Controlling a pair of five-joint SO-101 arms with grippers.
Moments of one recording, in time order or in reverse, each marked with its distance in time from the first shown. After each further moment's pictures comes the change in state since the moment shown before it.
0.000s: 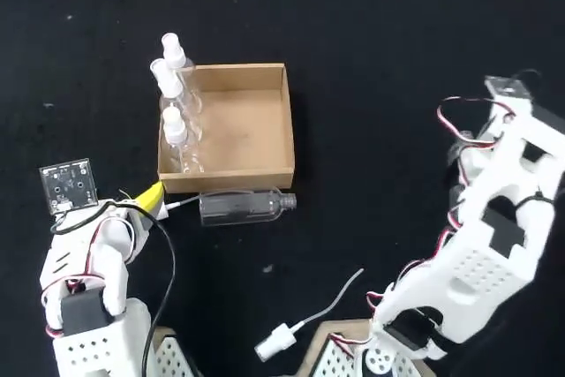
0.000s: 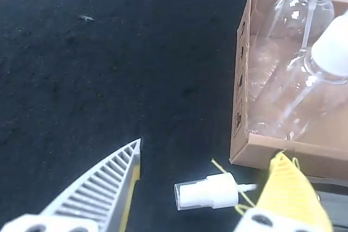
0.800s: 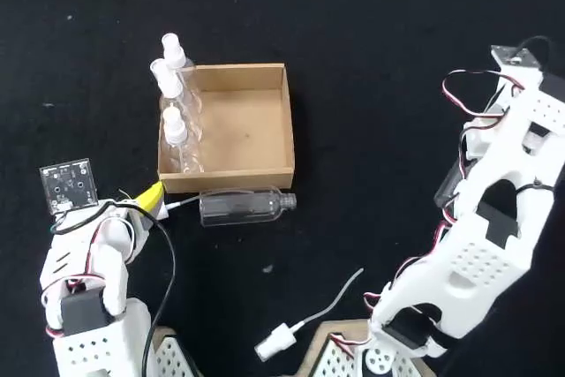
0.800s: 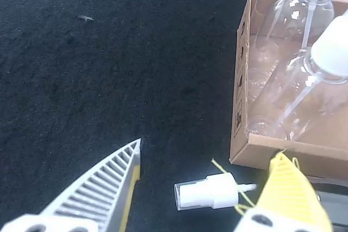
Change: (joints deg) left arm 0.0 0.0 0.0 0.0 0.0; right arm -3.0 1.7 -16.8 12.9 -1.9
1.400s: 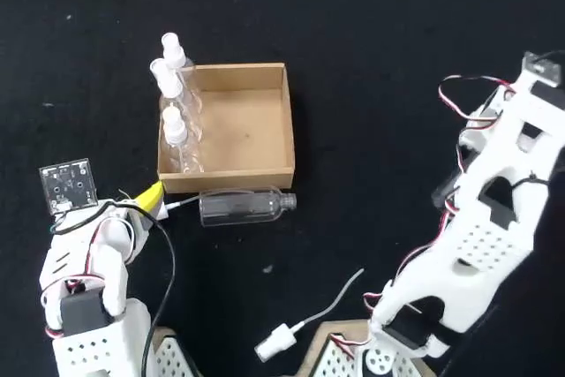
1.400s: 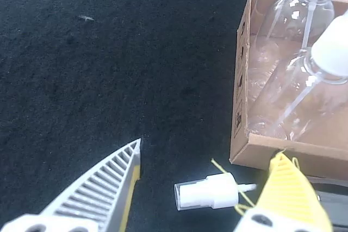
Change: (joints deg) left arm 0.0 0.0 0.0 0.0 0.0; right arm 0.0 10.9 -3.7 -7.8 -22.6
